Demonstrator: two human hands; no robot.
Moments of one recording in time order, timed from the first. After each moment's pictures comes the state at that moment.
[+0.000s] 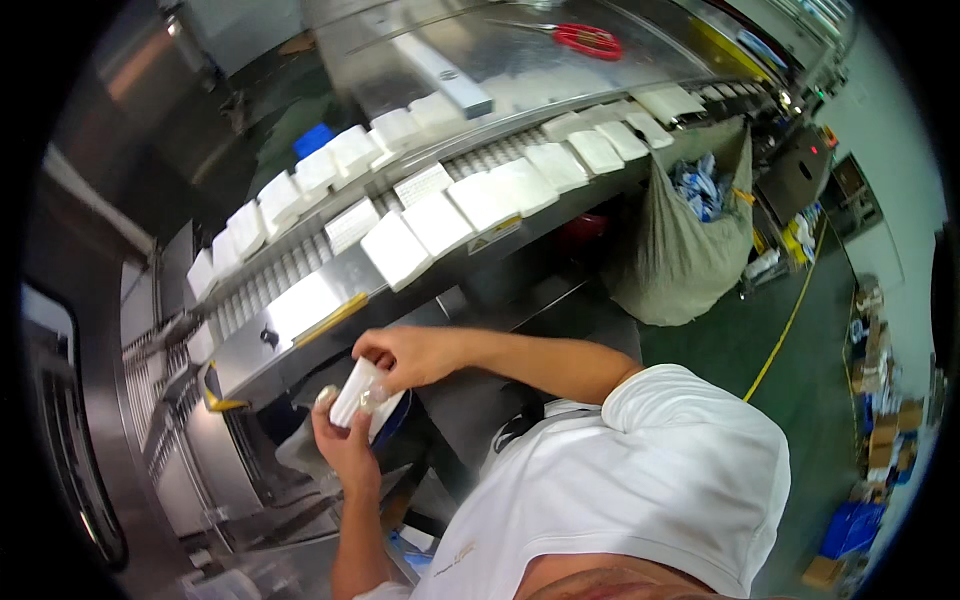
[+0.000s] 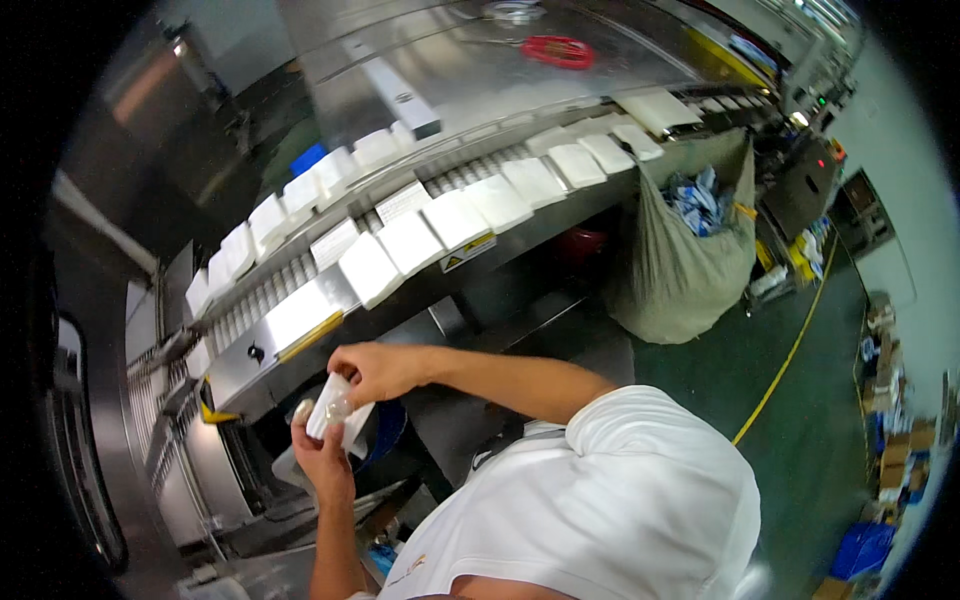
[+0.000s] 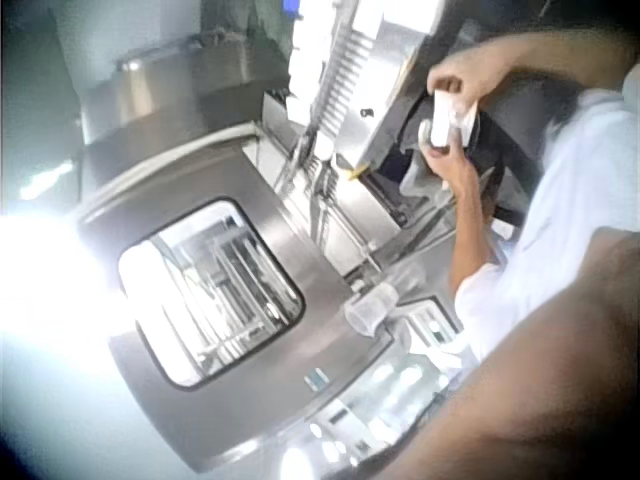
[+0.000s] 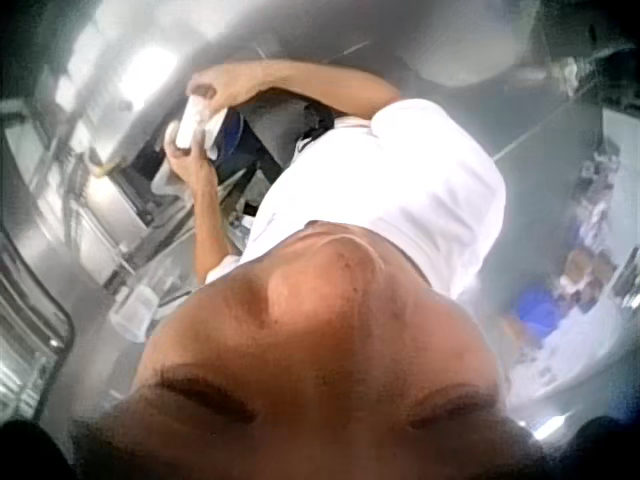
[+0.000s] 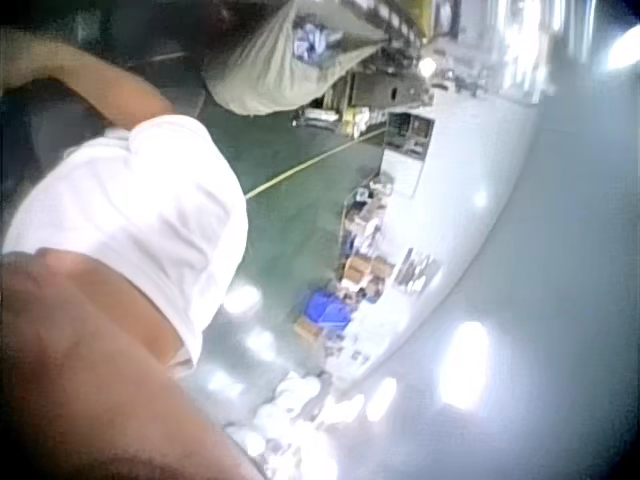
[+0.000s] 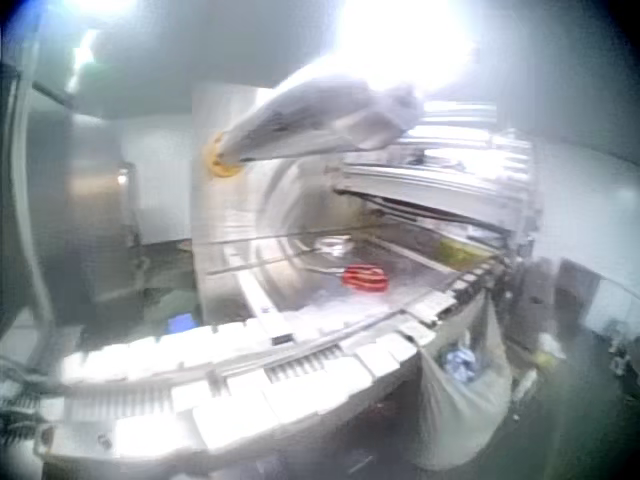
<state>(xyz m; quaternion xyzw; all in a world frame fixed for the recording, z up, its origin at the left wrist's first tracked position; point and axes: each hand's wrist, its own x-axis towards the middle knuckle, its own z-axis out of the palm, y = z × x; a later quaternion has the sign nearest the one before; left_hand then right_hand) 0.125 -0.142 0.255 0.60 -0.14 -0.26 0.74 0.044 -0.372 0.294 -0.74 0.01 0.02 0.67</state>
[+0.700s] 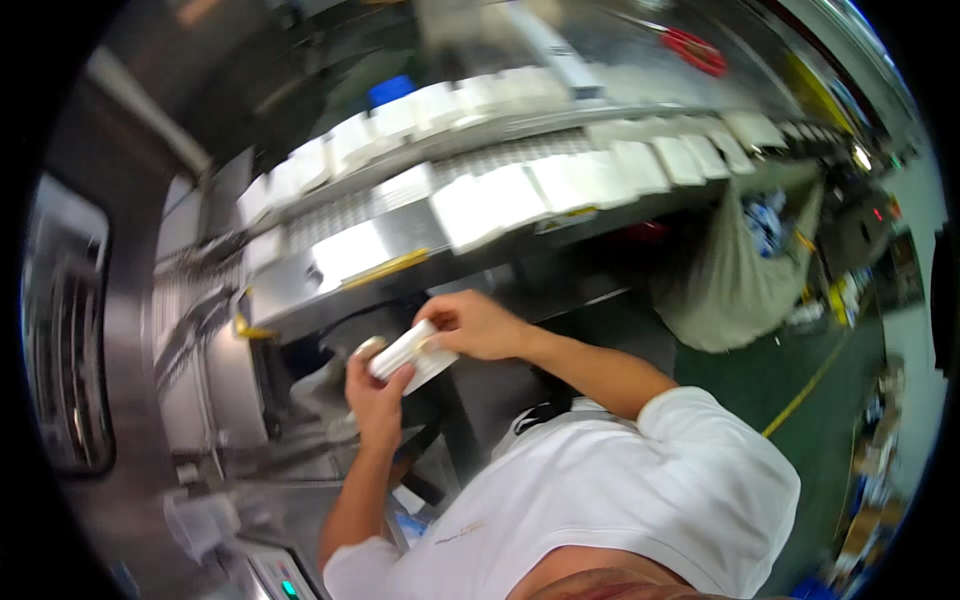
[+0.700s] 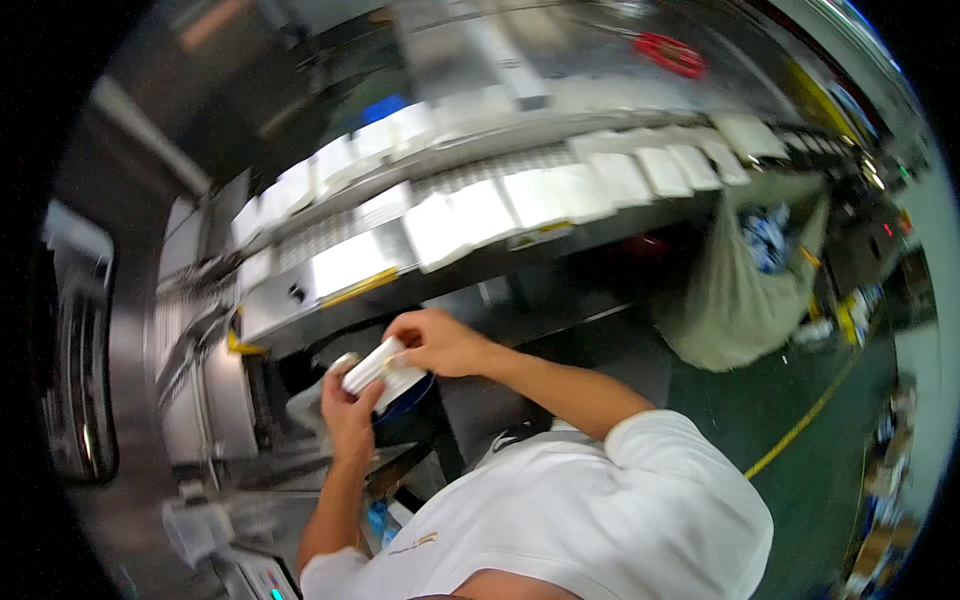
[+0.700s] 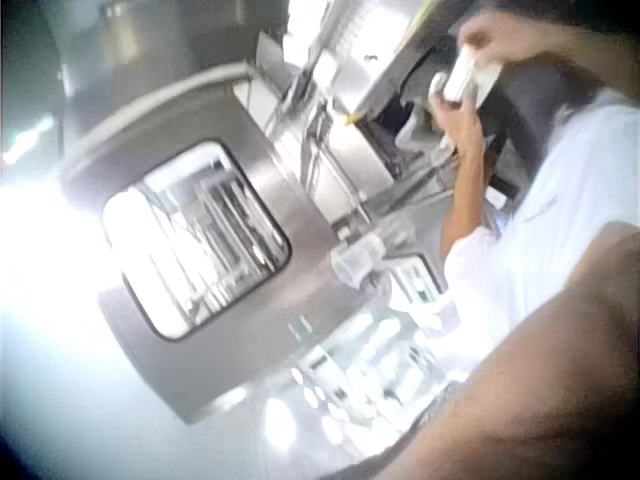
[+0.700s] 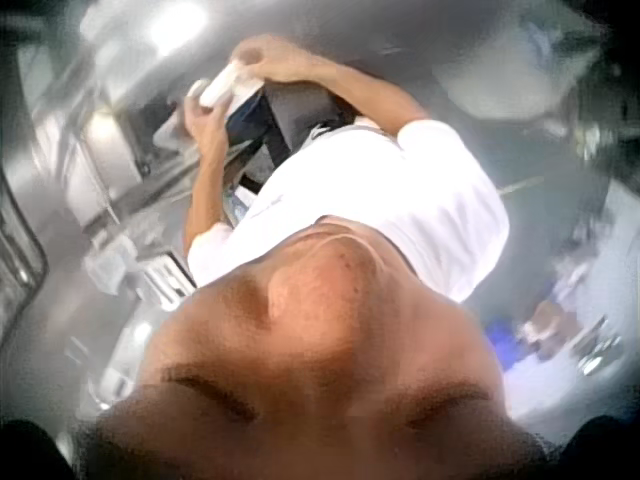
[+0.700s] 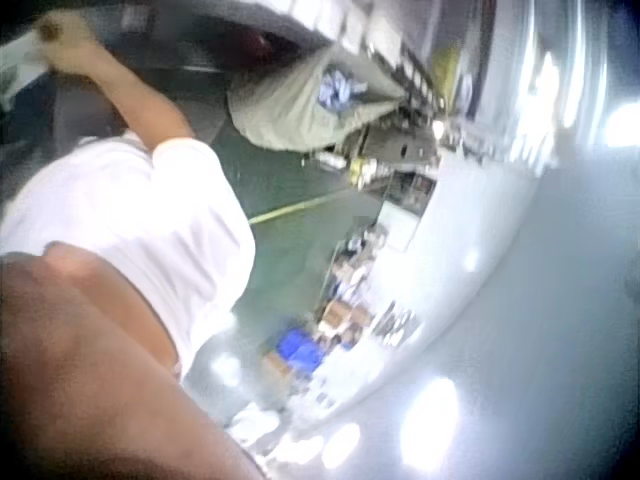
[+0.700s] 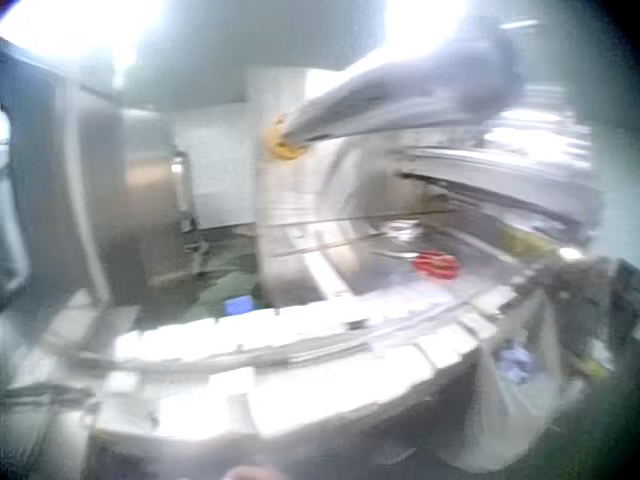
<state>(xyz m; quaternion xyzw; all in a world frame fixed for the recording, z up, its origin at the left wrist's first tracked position) 0.122 -0.146 0.268 0.66 -0.12 -0.27 0.69 0.038 -0.360 0.260 -0.69 0.05 -0.03 0.72</state>
